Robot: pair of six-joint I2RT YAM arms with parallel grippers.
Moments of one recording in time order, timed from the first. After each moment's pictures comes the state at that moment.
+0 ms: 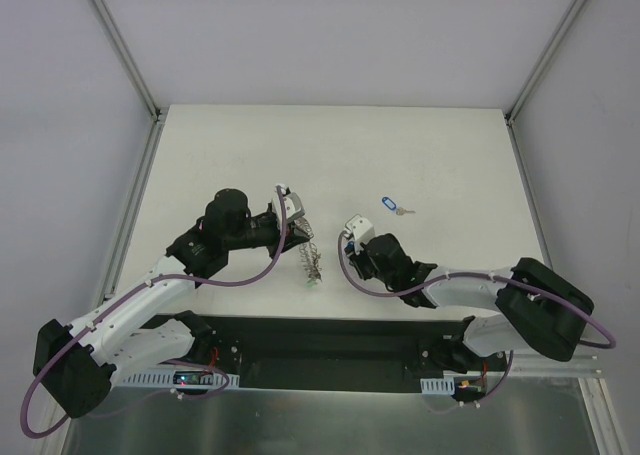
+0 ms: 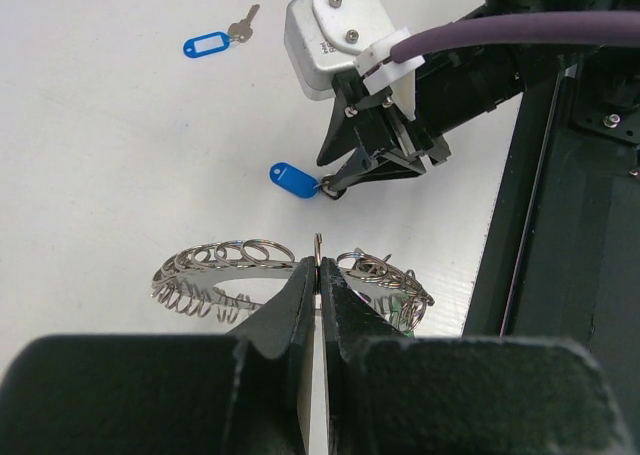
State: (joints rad) left arm -0.64 0.94 0.70 -0.15 0.57 0.16; right arm 0.94 1.35 0.41 0.35 0.20 0.04
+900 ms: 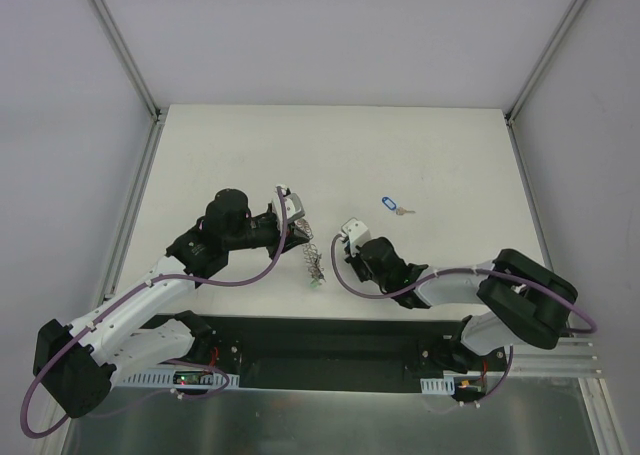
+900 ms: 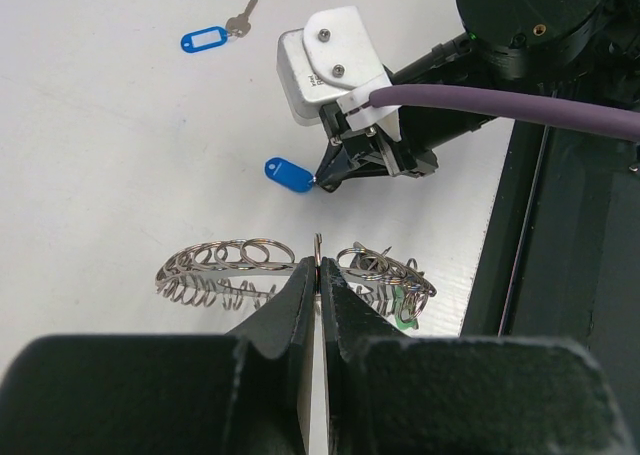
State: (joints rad) left arm -0.64 0.94 0.70 -0.16 0.57 0.17; right arm 0.97 1.47 0.42 0.44 0.27 0.04
